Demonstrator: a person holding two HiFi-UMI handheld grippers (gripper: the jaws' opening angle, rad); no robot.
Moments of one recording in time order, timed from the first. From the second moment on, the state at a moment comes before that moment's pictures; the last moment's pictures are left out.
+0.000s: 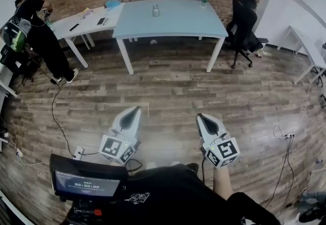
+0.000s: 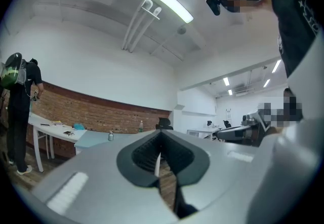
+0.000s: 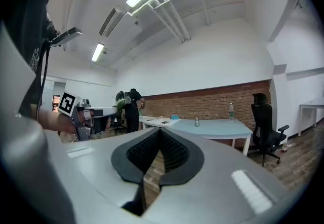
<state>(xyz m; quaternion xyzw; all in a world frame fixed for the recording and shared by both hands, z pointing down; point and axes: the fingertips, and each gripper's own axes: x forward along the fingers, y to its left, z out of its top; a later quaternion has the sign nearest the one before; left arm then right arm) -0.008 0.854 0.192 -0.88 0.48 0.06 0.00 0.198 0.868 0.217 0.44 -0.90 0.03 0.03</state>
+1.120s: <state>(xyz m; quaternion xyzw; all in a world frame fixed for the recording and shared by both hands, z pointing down) 0.042 0.854 0.202 -0.86 0.50 0.05 0.00 0.253 0.866 0.232 0.41 -0.91 0.05 0.01</state>
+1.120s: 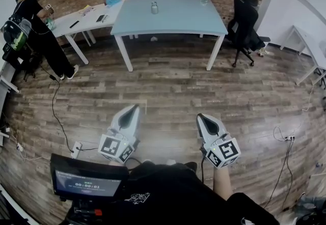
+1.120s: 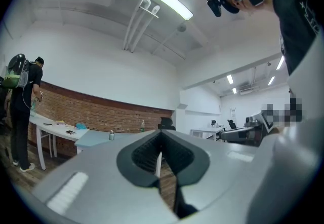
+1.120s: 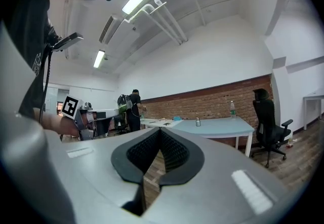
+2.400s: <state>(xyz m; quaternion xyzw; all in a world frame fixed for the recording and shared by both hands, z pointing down) 0.029 0.797 0.208 -0.88 0.48 0.04 -0.01 0.206 0.847 0.246 0.38 -0.92 0.07 0.03</state>
